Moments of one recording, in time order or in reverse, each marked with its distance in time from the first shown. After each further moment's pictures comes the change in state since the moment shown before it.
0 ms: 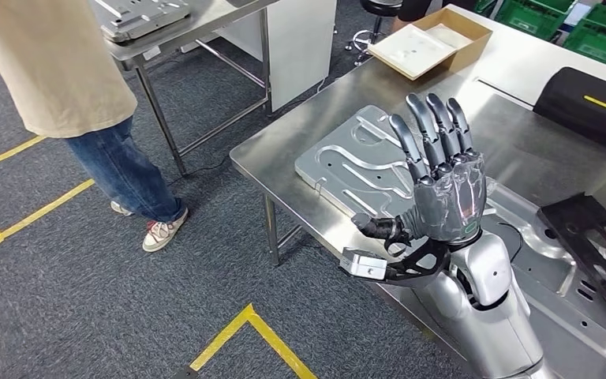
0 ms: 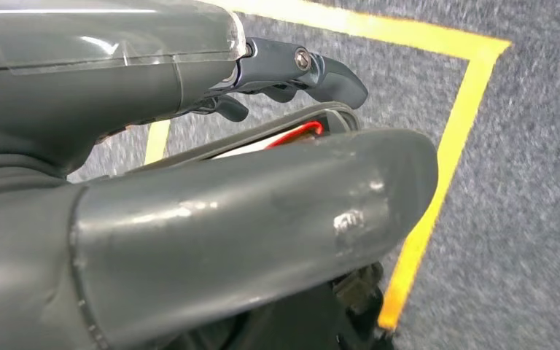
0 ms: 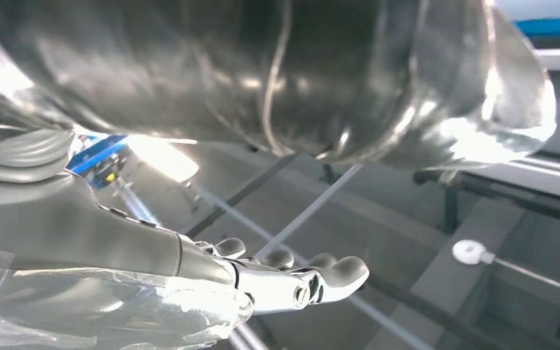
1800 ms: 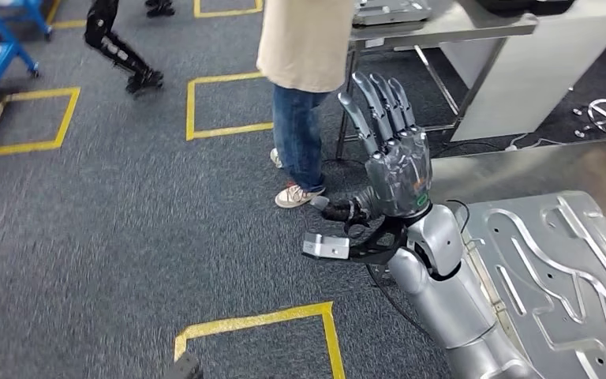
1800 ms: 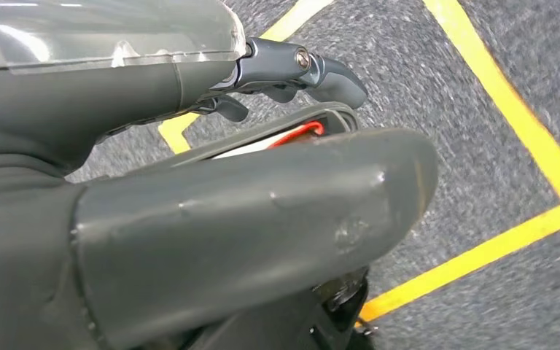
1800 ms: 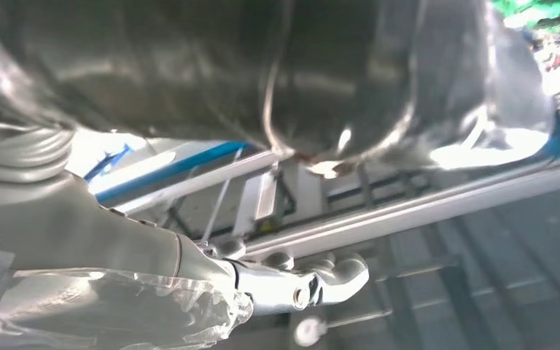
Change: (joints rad) left arm -0.053 0.020 0.001 0.000 0.031 -0.015 0.092; right arm -0.134 0.131 0.094 0.197 -0.119 0.000 -0.061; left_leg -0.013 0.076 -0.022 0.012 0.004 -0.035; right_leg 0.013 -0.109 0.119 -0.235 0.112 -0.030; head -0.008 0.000
